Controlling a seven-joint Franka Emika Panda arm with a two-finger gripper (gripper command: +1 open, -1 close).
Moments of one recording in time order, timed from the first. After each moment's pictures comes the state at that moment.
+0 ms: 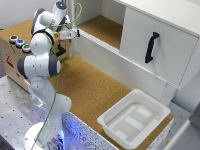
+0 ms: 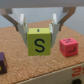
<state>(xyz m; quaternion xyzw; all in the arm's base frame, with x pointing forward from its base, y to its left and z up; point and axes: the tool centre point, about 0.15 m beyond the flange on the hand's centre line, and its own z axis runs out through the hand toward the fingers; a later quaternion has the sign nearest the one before) 0.341 0.409 0.489 -0.77 -0.58 -0.20 0.18</state>
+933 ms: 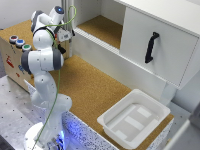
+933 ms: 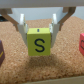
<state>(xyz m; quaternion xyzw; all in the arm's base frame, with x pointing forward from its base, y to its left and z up) 0.343 0.467 0.442 -0.71 -0.64 -0.21 0.20</state>
